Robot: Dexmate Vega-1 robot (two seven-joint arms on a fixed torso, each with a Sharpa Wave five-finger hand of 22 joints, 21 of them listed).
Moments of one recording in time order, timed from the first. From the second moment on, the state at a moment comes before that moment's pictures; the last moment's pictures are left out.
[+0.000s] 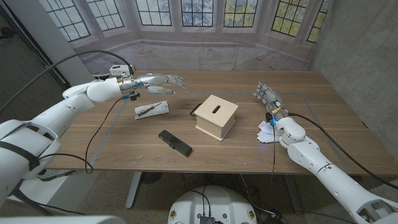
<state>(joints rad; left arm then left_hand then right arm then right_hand) 0.29 0.77 0.63 -0.86 0.40 -1.20 -0.21 0.46 0.15 0.76 -0.15 0.29 0.48 -0.12 0.24 0.19 0.30 -0.11 0.28 0.21 0.11 -0.07 0.18 0.17 0.18 0.01 0.20 0.17 -0.95 -0.52 -0.35 -1.45 0.59 0.24 -0.17 0.56 0.17 0.33 -0.10 0.18 0.23 -0.05 0.19 0.18 0.24 -0.03 0.19 0.20 0.18 -0.04 0.21 0.21 0.42 -0.05 0.19 0.17</state>
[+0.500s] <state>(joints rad) 0.03 0.72 0.83 -0.64 0.73 -1.32 0.07 0.43 0.14 0.73 -0.14 0.27 0.47 -0.13 0.23 0.19 0.30 -0.12 0.27 0.21 0.11 -0.08 0.18 0.17 0.17 0.01 0.20 0.17 -0.96 -0.53 -0.35 -1.47 0.59 0.24 -0.18 0.56 0.17 0.33 -0.10 0.18 0.23 -0.05 0.19 0.18 0.24 -0.03 0.19 0.20 0.18 -0.04 0.21 0.21 0.42 -0.05 0.19 0.17</state>
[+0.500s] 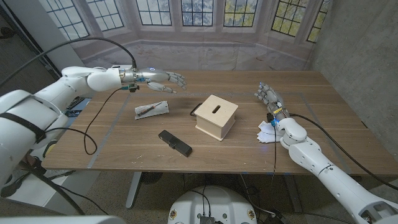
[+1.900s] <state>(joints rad) -0.34 0.57 1.49 -0.37 0.78 -1.31 0.41 0.38 0.17 0.72 -0.09 0.25 0.48 -0.16 0.21 0.19 0.30 -0.16 0.25 0.20 0.07 -0.04 0.18 0.17 0.13 0.00 0.19 0.17 -0.99 -0.56 -0.34 -1.55 0.58 0.18 -0.22 0.56 0.17 0.32 -0.11 0.18 0.23 -0.05 0.19 0.18 0.24 -0.03 0.20 0.20 0.18 -0.04 0.22 0.21 0.43 -0.04 0.19 0.17</state>
